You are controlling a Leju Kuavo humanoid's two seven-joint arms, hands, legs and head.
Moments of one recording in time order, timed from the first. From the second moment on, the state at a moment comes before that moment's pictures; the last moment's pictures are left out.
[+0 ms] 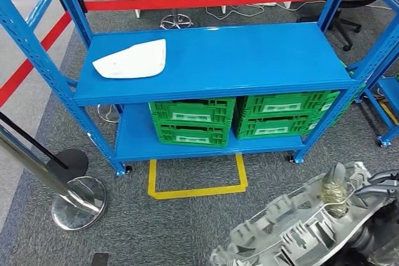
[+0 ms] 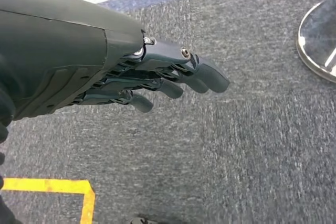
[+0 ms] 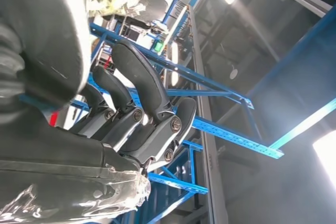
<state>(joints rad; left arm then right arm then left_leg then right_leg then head) -0.08 -0.19 1.20 -0.25 -1.11 0.21 -0.48 0.24 0.05 0.24 -2.10 0.72 -0.70 -0.56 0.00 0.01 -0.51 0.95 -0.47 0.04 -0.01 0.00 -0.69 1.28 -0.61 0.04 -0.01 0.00</state>
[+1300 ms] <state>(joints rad) -0.08 -0.19 1.21 -0.25 -1.11 0.22 -0.48 0.24 0.05 0.24 -2.10 0.62 -0.70 -0.52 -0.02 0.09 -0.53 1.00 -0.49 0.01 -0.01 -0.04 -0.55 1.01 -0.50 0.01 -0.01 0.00</state>
